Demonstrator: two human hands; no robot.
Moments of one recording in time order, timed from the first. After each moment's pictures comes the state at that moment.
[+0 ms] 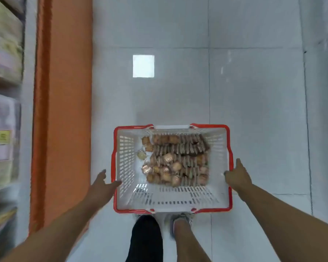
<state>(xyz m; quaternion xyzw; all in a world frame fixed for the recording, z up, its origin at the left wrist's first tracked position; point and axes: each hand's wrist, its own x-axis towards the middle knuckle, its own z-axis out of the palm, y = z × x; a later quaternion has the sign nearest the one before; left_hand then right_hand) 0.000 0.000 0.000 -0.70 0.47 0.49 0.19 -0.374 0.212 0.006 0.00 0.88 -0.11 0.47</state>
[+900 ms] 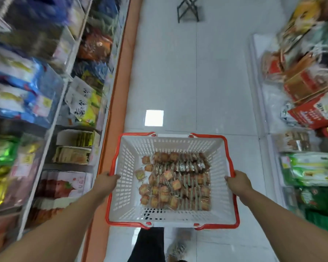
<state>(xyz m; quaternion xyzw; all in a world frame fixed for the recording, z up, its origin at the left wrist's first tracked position) -0.159 -0.181 0.399 -0.72 0.50 0.47 0.05 -0.535 0.045 0.393 -0.08 0.88 -0.18 0.43</state>
